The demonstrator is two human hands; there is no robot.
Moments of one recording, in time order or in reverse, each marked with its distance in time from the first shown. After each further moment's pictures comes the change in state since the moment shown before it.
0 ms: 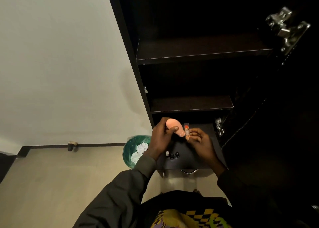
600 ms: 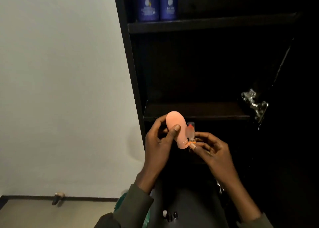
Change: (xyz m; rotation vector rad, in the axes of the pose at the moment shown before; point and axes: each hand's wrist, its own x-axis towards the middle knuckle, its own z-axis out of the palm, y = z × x) left_hand 0.010 0.202 -0.087 -0.452 0.303 0.348; right_hand -0.047 -0.244 -0.039 0.132 -0.037 -0.476
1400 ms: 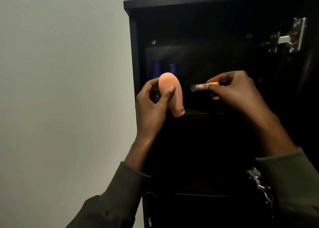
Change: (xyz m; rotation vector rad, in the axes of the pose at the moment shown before) left_hand 0.163 0.211 -0.002 0.039 0.218 0.412; right_hand 0.168 -0.294 -0.015 -0.550 0.256 -0.320
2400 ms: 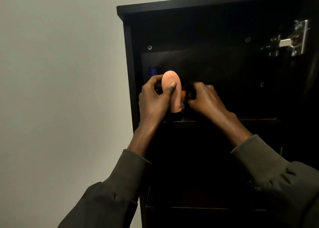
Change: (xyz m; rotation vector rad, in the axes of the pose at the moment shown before) left_hand 0.048 -0.011 0.023 0.188 -0.019 0.056; right_hand 0.053 0.016 0.065 -0.344 -0.105 -0.178
